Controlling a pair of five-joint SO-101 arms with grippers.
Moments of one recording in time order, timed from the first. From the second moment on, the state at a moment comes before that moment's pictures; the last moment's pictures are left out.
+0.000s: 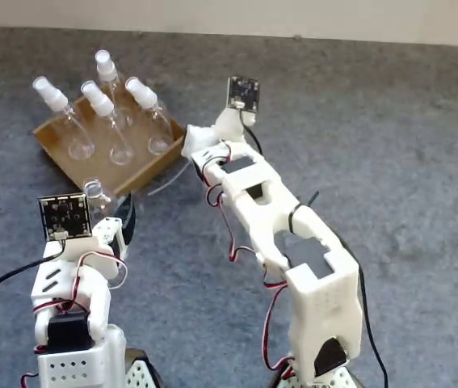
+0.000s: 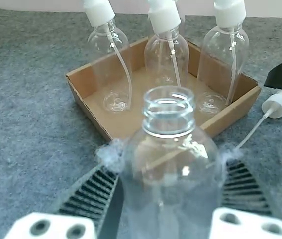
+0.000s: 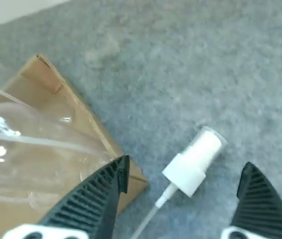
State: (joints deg) left arm -13.1 -104.0 89.5 46.4 3.8; right arm -30.3 25.6 7.8 7.7 -29.7
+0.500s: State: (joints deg) left arm -13.1 -104.0 89.5 46.4 3.8; right arm -30.2 34.7 2.9 3.2 -29.8
